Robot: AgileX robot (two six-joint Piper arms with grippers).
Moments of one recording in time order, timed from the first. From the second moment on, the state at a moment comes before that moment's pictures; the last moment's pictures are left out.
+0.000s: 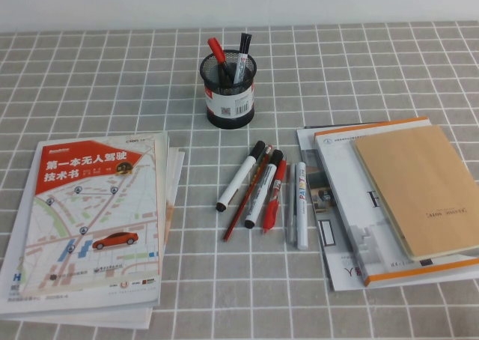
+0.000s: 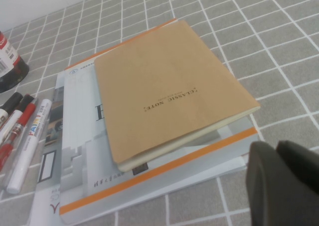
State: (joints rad) right arm -0.04 -0.01 0.03 0.27 0.38 0.11; left arm -0.11 0.25 -0.41 -0.06 0.32 -0.27
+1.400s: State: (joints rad) right arm -0.04 -0.01 0.03 0.27 0.38 0.11; left arm -0.36 1.83 -1.57 -0.46 0.30 0.22
